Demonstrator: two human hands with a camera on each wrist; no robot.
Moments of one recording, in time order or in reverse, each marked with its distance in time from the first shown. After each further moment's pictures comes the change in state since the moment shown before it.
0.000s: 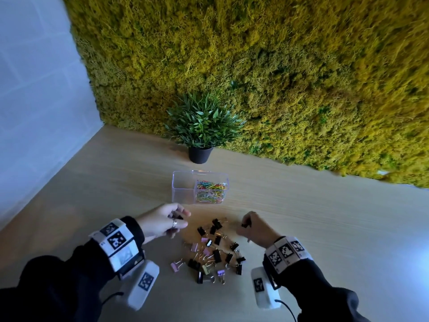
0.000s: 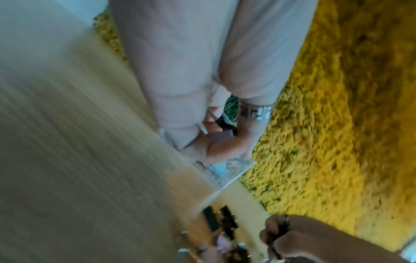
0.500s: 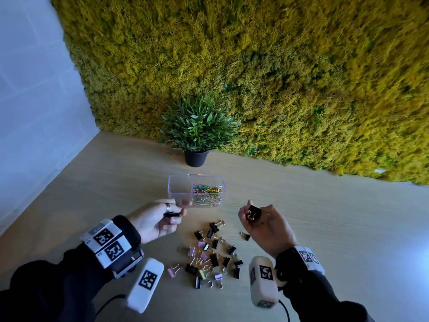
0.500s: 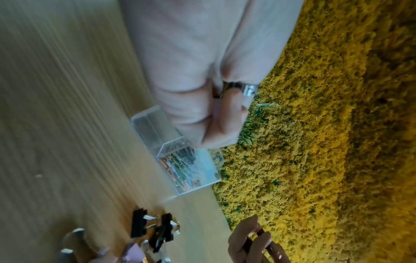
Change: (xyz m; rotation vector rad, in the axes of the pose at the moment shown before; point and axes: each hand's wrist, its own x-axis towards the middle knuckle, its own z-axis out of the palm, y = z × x) left_hand -0.008 0.029 0.002 -0.557 -0.076 -0.063; right_hand -0.022 -0.010 -0.024 1.847 -0.222 0.046
